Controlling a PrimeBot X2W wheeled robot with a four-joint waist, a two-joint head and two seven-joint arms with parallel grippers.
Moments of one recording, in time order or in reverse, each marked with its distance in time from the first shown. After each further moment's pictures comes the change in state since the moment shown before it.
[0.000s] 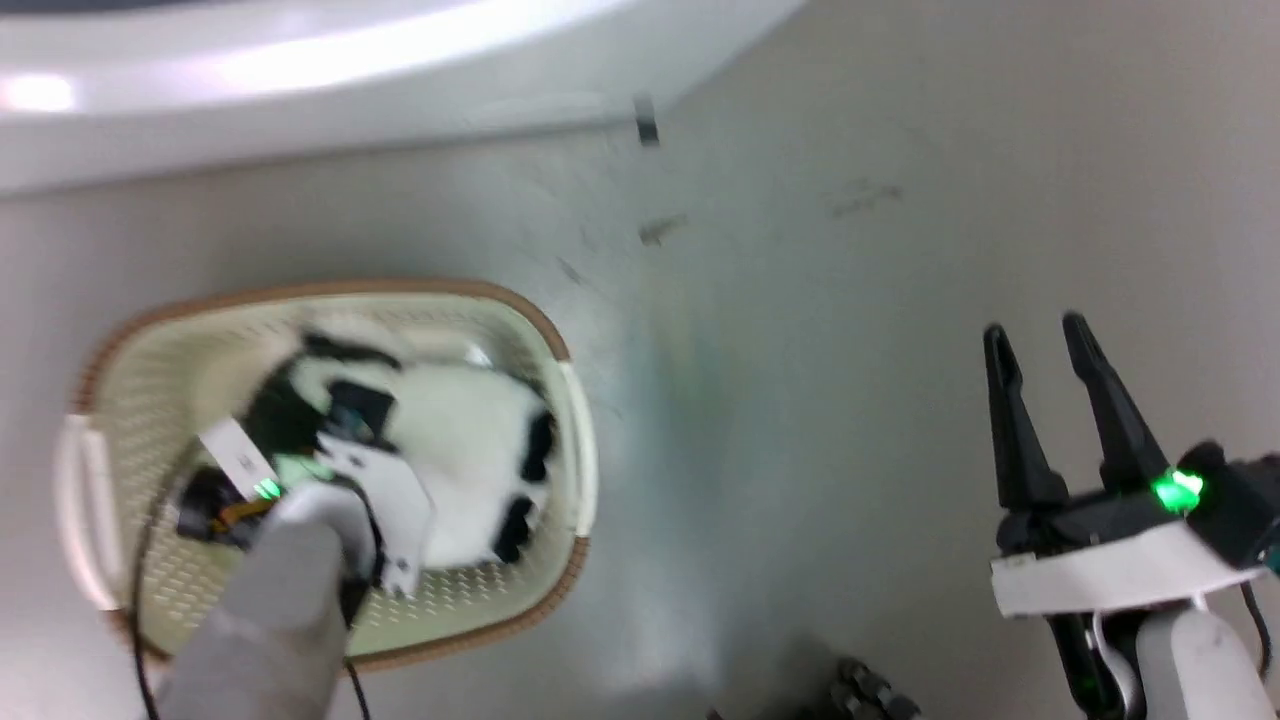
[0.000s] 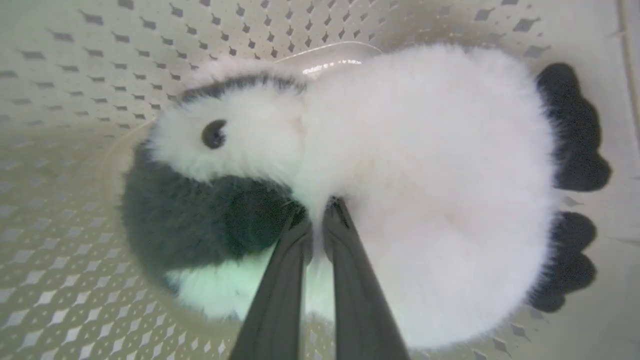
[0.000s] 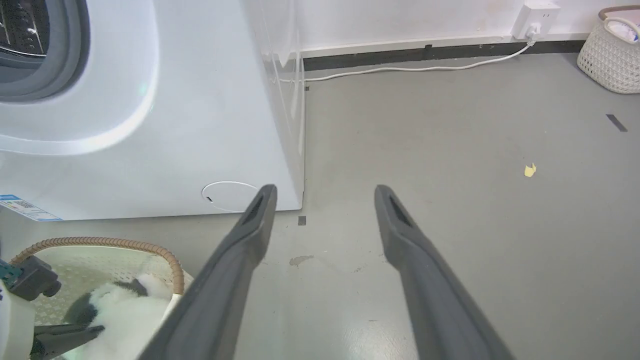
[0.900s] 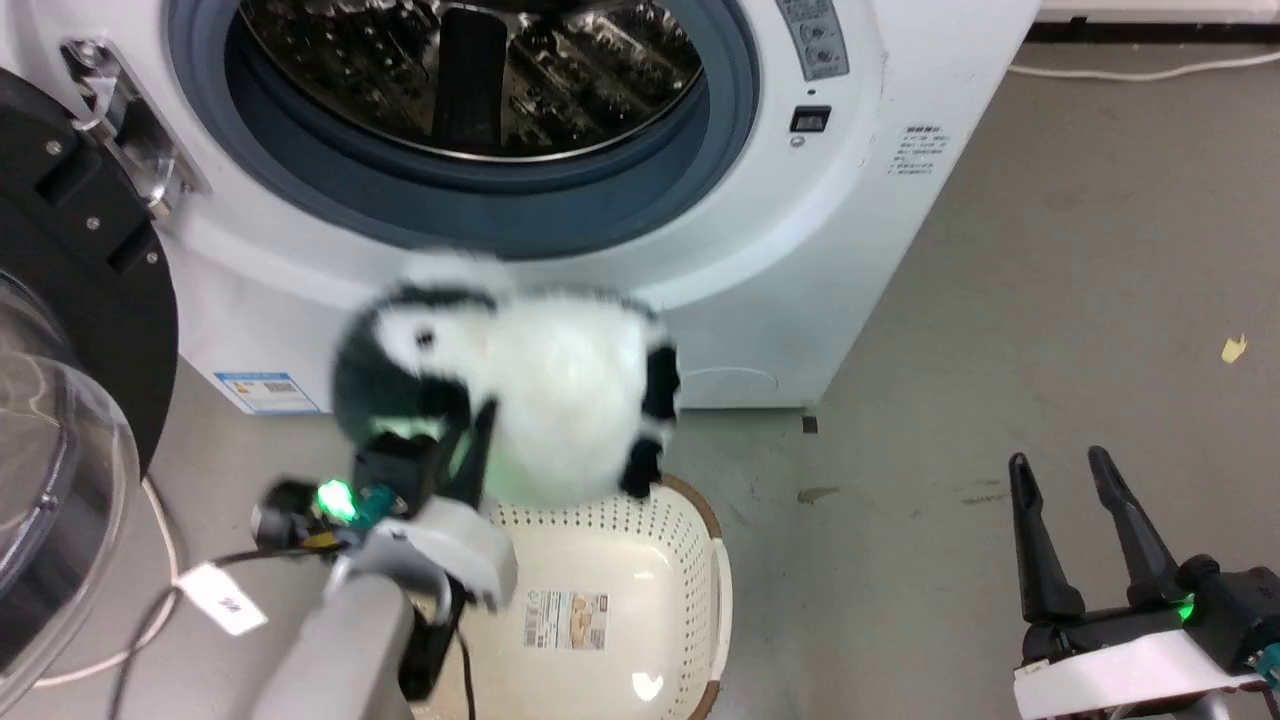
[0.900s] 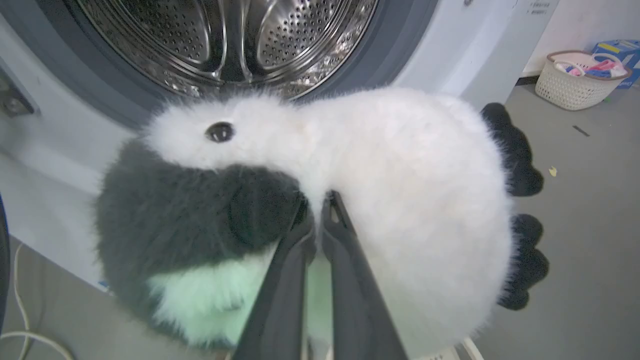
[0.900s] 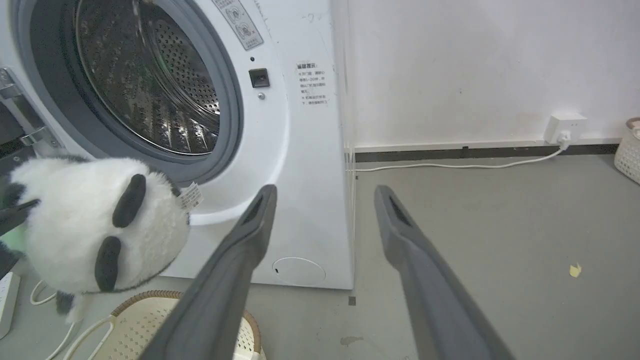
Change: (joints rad) left arm 0.383 -0.021 0.120 -0.724 -0.030 0.068 -0.153; right arm 0.191 0.001 -0.063 0.009 -0.102 0.000 -0.003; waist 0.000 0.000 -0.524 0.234
